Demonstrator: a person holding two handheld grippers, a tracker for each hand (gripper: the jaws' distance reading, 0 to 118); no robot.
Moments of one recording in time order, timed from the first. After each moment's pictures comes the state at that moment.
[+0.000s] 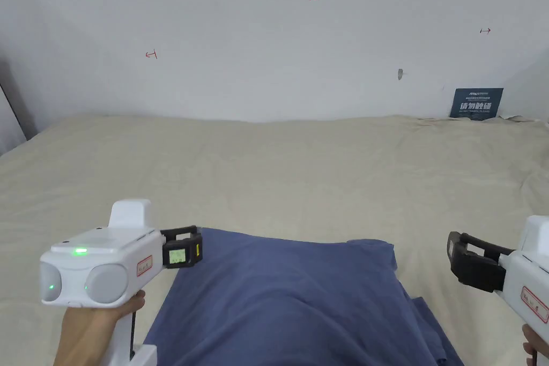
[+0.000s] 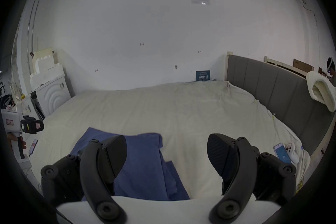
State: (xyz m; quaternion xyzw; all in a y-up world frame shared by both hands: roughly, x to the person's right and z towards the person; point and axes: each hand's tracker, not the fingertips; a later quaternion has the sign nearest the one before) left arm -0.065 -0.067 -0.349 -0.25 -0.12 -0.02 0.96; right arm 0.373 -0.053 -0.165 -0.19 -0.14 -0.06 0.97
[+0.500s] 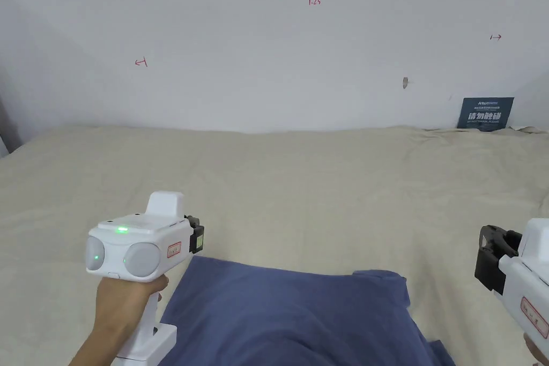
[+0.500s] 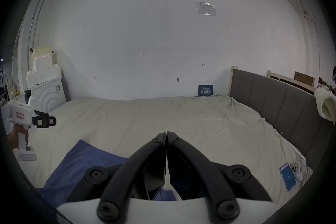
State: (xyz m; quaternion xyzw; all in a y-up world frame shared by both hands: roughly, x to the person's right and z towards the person) left arm -0.016 -0.106 -0.498 -0.28 -0.18 -0.05 0.94; right arm 0.383 -0.061 -0.249 -0.15 -0.14 -0.02 0.98
